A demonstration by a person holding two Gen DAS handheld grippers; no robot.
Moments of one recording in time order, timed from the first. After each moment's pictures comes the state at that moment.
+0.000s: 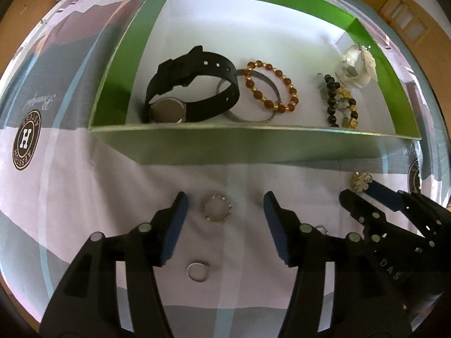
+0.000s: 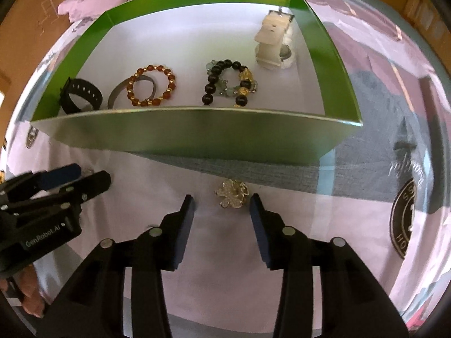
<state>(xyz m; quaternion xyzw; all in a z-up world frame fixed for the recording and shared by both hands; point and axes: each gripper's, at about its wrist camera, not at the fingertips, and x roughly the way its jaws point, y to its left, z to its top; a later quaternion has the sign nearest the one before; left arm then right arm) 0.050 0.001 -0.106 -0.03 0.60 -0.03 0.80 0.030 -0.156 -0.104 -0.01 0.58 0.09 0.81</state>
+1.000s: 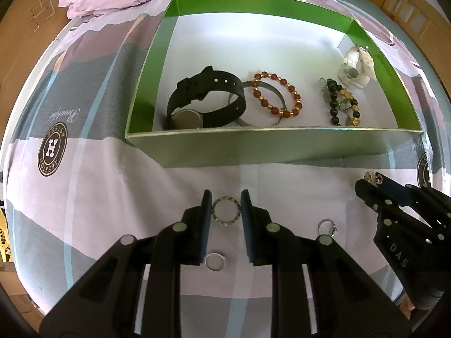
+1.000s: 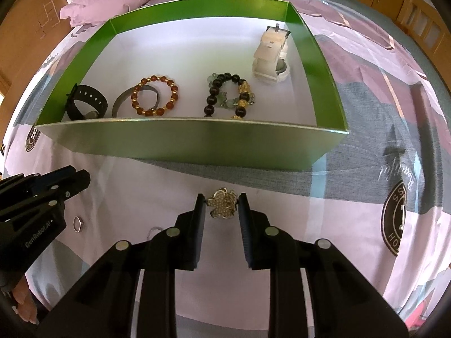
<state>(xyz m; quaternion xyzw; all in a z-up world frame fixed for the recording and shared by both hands) 0.038 0.006 -0.087 0.01 0.58 0.00 0.82 0.027 -0.153 -0.092 0.00 0.57 0.08 0.82</state>
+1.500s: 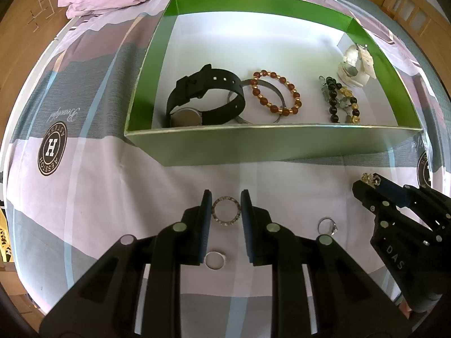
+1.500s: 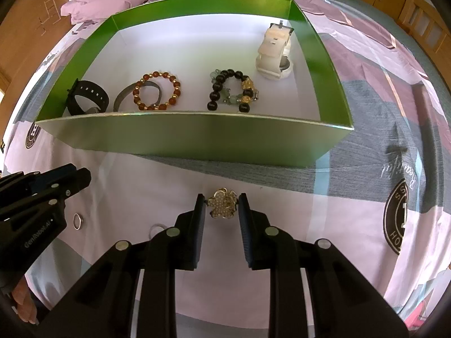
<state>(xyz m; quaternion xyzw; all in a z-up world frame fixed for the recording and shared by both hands) 0.037 0.003 -0.086 0.01 0.58 0.00 0.82 0.030 -0.151 -0.094 -0.01 0.57 0.08 0.82</state>
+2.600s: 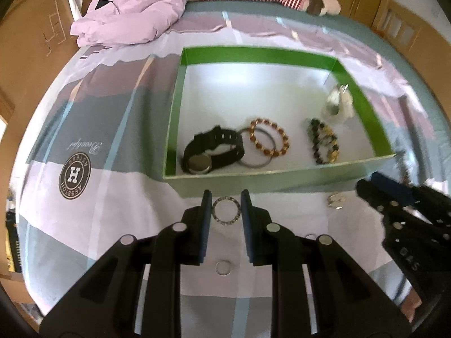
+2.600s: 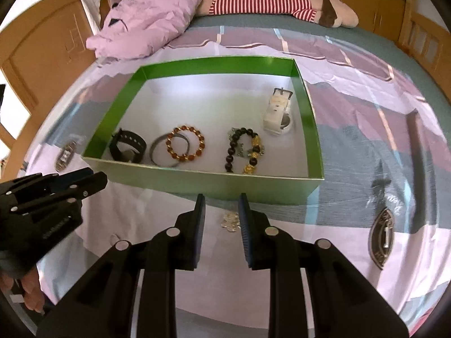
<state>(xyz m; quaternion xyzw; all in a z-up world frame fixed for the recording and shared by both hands) 0.025 0.012 -0.029 0.01 0.51 -0.02 0.86 0.012 -0.164 -0.038 0.03 0.48 0.12 0.87</state>
